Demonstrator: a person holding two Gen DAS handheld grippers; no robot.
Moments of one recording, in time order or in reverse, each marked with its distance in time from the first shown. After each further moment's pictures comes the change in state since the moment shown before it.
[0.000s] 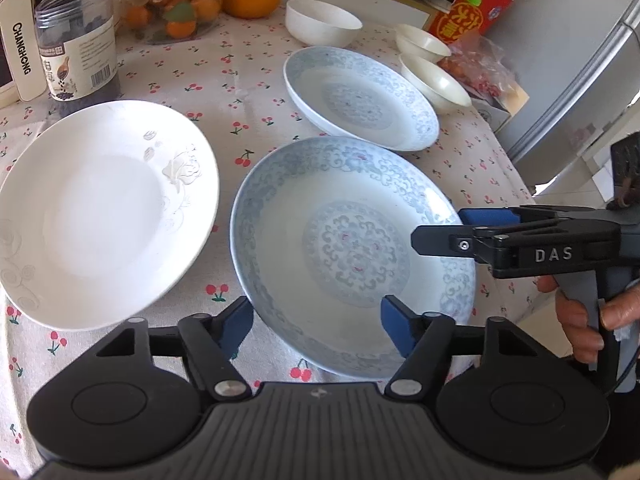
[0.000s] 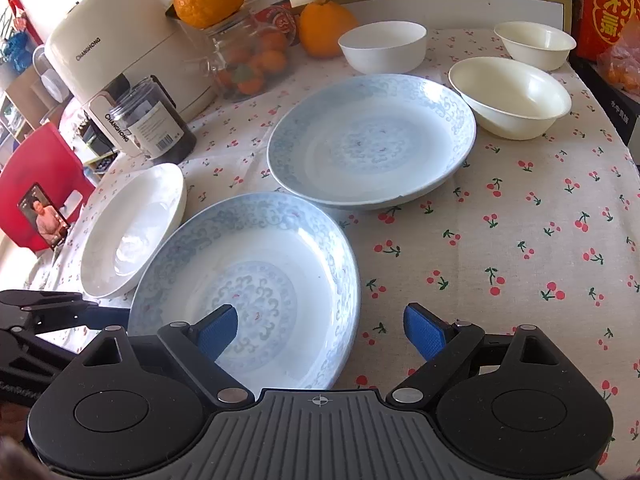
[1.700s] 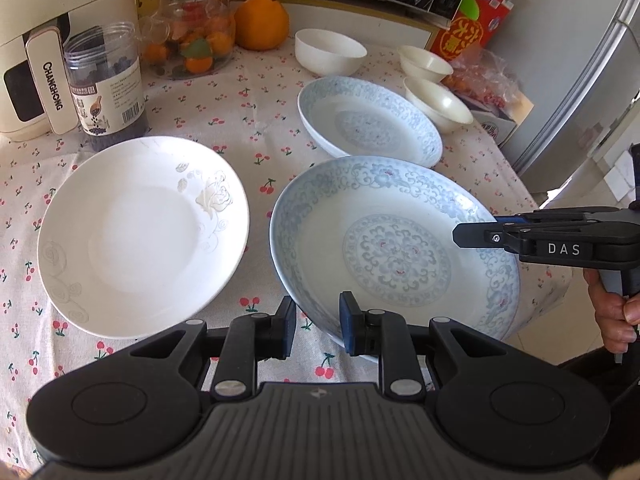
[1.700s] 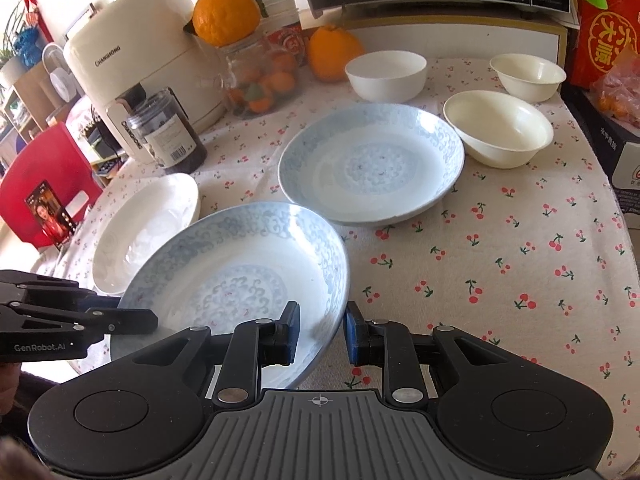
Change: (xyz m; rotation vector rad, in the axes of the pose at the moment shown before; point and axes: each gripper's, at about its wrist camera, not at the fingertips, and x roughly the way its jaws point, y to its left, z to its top) left arm -0.027 0.001 -0.002 0.047 -0.069 0.055; right arm -0.034 0.003 0.001 -0.040 -0.051 -0.013
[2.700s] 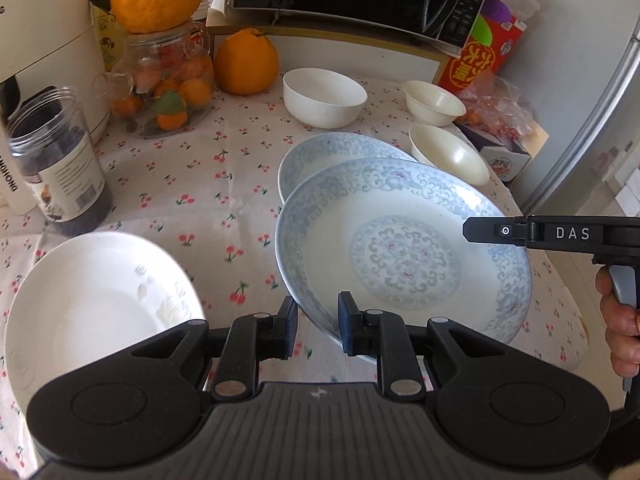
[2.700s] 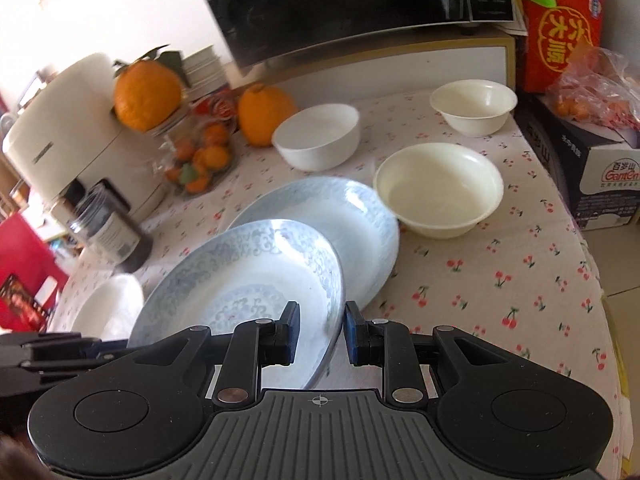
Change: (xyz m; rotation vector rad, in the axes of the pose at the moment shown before) left arm 0.045 -0.021 0.066 0.005 -0.063 0.039; right arm 0.016 -0.052 0.065 0.161 -0.085 -0.081
